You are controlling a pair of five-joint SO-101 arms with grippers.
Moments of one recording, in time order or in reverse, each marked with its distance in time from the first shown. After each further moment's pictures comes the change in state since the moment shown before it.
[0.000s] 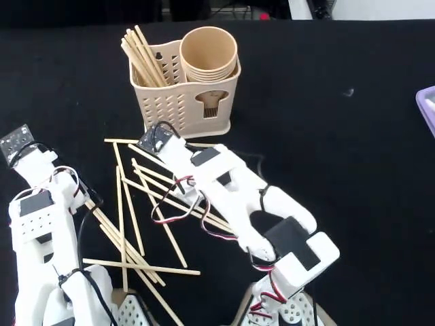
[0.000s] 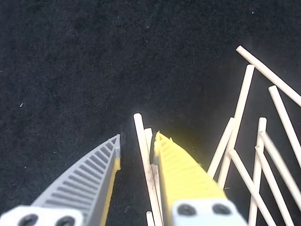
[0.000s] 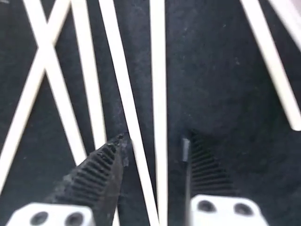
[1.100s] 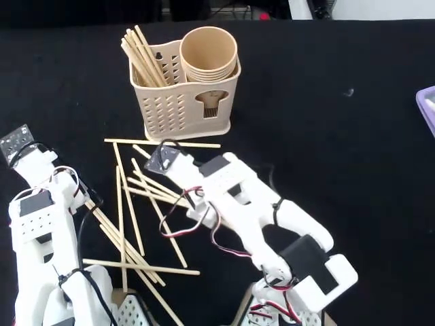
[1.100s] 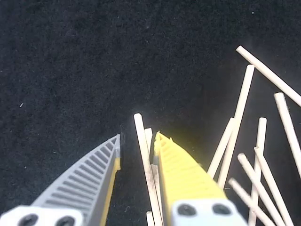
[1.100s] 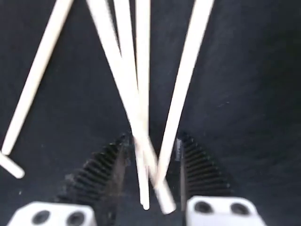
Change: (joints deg) left arm 0.0 0.0 0.0 0.0 0.0; right arm -0.4 -10.2 7.1 11.6 4.2
